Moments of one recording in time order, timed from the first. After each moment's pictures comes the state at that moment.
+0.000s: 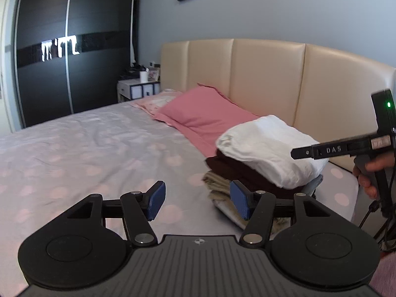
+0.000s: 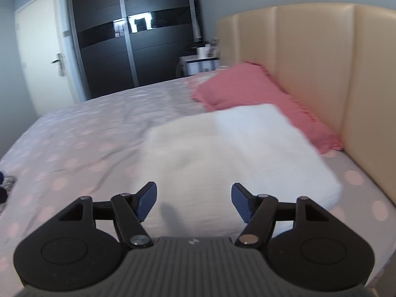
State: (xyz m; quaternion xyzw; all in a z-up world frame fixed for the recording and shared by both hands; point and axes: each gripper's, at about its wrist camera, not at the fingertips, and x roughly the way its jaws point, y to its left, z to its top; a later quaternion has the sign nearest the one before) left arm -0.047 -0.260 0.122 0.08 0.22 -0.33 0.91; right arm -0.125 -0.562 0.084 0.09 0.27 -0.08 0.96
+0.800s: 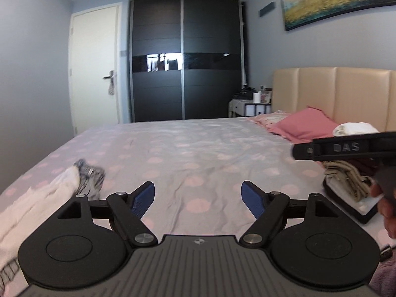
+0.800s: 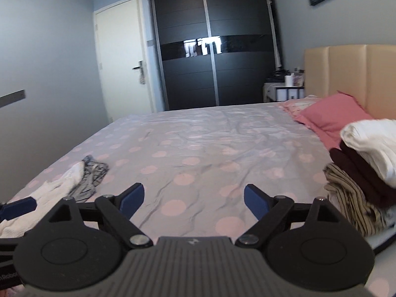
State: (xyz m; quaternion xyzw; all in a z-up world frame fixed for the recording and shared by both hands) left arm -0.136 -0.065 0.061 0.02 0.17 -0.09 0.98; right arm -0.178 -0.248 0.054 0.06 0.19 0.04 0.98
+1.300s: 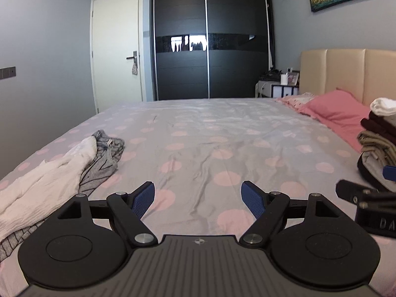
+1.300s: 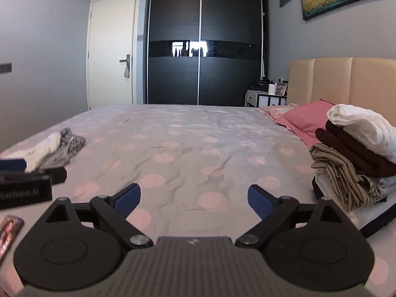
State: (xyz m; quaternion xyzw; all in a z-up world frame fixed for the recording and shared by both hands) left arm -0.112 -0.051 0.010 0.03 0.21 -0.02 0.98; right arm -0.190 -0.216 -0.036 -0.02 0.18 -0.01 0.98
